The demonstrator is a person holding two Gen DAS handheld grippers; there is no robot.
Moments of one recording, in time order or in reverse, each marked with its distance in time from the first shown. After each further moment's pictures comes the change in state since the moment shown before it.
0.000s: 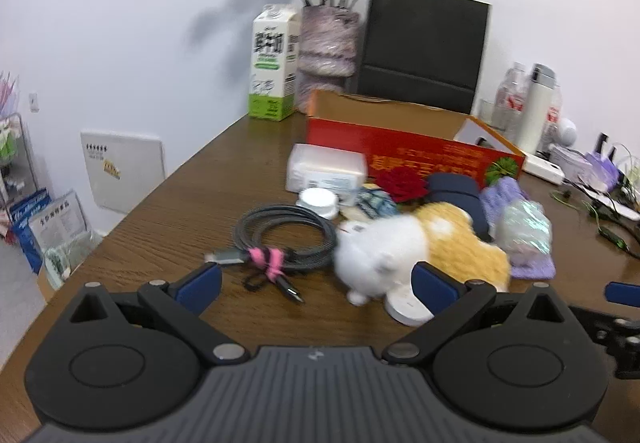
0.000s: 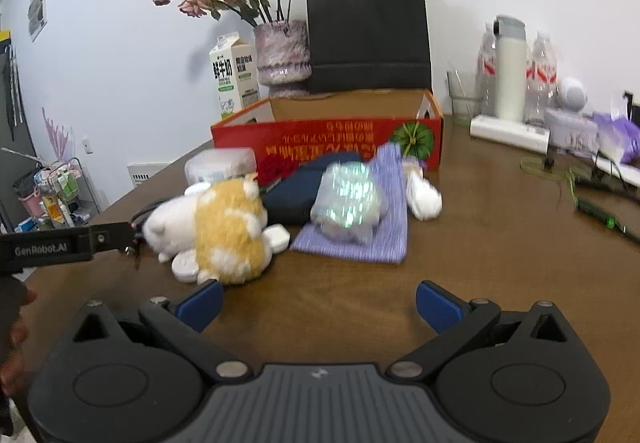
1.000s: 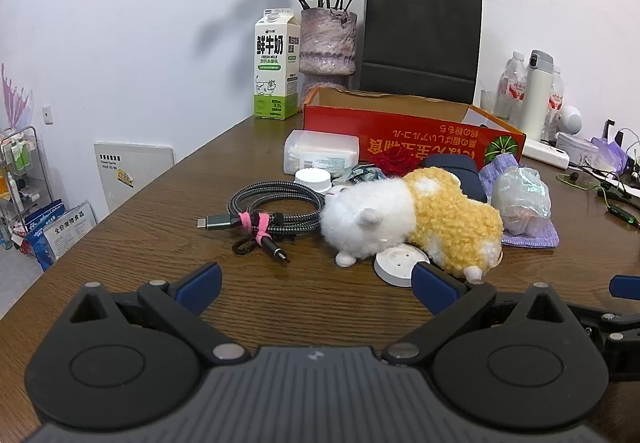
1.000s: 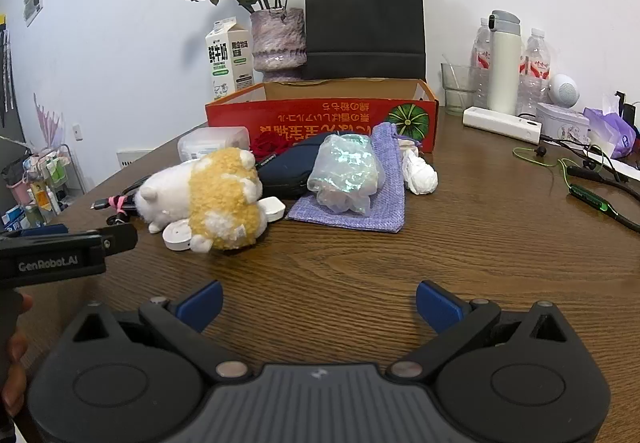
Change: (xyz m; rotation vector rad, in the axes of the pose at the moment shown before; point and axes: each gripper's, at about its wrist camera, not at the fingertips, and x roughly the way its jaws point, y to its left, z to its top) left arm -0.007 -0.024 -0.041 0.040 -0.054 0.047; right arm 0.001 0.009 -0.030 -0.008 0.017 -0.045
